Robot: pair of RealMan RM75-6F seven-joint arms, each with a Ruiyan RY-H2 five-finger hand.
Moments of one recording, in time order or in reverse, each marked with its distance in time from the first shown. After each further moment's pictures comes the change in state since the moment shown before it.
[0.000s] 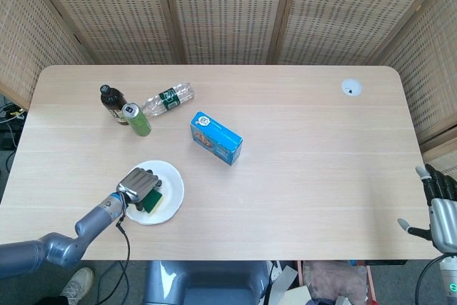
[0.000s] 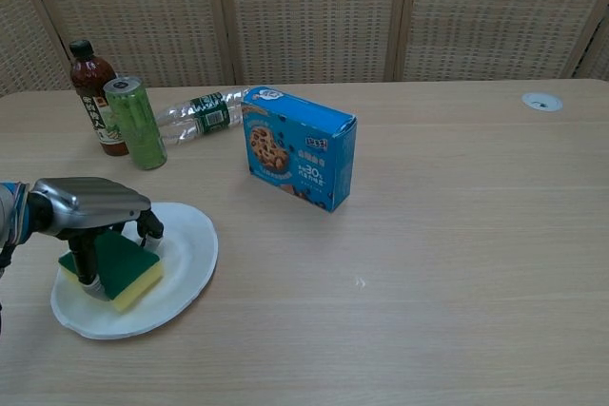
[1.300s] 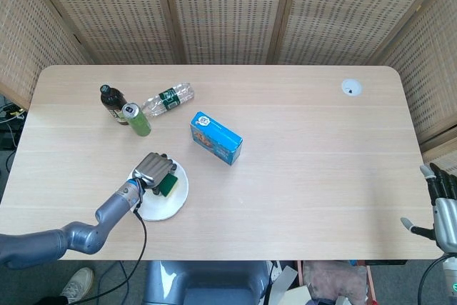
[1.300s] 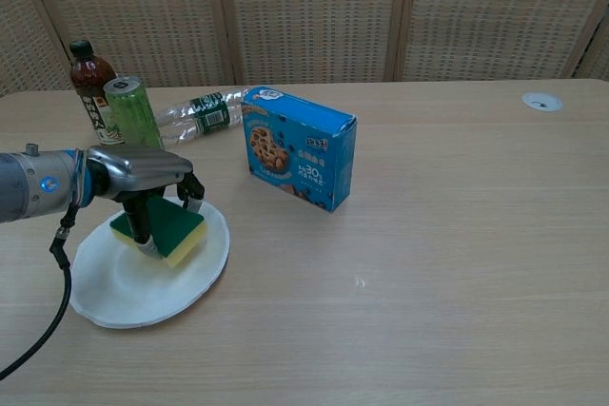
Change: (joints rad) left arm -0.063 -0.079 -0.105 0.060 -0.094 0.018 0.079; right arm -0.004 0.001 0.008 0.012 0.002 0.008 0.018
